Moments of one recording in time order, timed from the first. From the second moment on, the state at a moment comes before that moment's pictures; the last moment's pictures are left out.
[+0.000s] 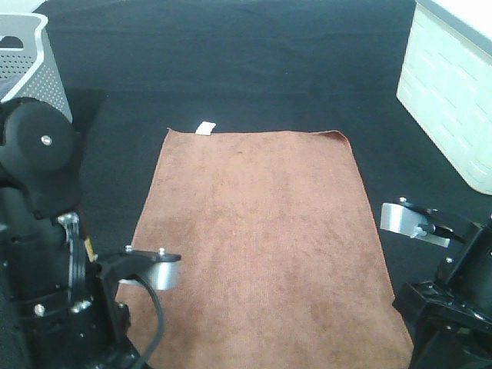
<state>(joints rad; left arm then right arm) -0.69 1.72 -0.82 -0.58 1.10 0.19 0.28 1.48 -0.59 0.53 1.11 -0.30</state>
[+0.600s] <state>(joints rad) -0.81 1.72 -0.82 -0.58 1.04 0.09 0.28 1.48 -0.59 0.55 1.07 -0.30</state>
